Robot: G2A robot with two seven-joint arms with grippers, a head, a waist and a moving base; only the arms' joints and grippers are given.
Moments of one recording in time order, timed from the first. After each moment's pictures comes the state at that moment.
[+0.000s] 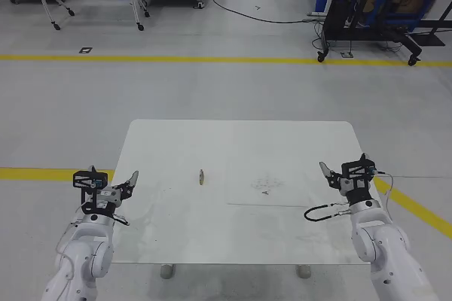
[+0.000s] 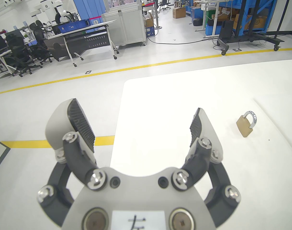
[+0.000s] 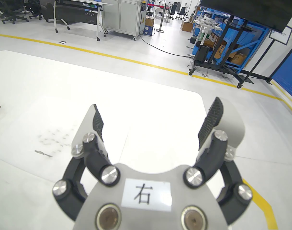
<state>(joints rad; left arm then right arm) 1.73 -1.15 -1.60 -1.80 1.33 0.00 0.00 -1.73 -1.15 1.60 -1.80 -1.33 0.00 0.00</state>
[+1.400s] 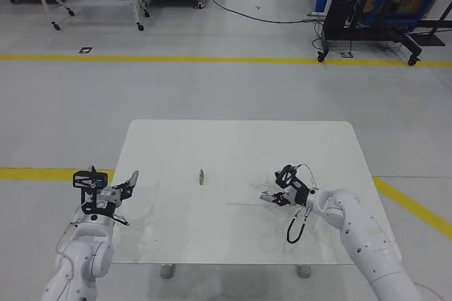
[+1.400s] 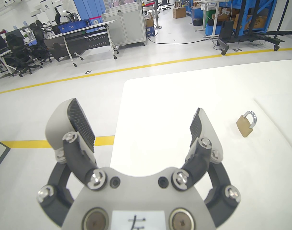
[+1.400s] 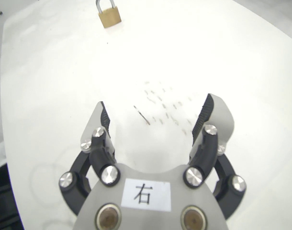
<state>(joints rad) 1.73 -1.15 -1.60 -1.80 1.33 0.00 0.00 -1.25 -1.16 1.24 -1.21 -1.32 -0.79 0.16</state>
